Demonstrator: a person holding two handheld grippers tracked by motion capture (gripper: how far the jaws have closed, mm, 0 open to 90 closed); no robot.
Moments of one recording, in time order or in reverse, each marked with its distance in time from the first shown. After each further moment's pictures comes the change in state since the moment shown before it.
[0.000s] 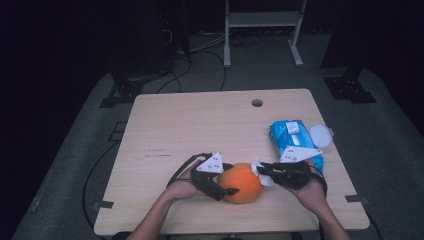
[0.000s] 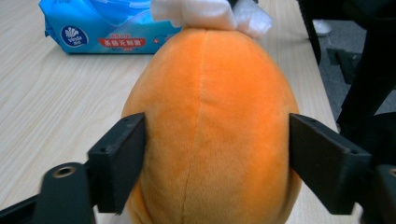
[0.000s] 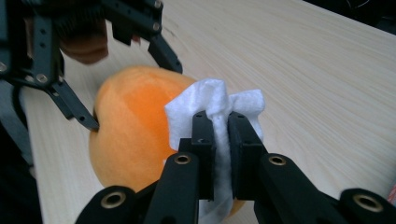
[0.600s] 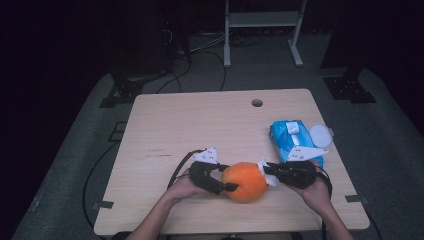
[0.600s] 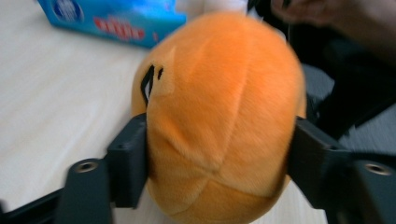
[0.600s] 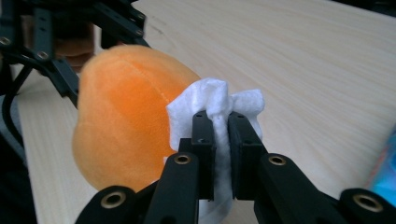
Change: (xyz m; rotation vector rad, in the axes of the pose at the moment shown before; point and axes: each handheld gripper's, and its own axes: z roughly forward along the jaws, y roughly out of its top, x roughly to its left) left arm 0.016 -0.012 -0.001 -0.102 -0.089 -0.233; right arm -0.016 -0.015 -0.006 -0.007 -0.006 0.076
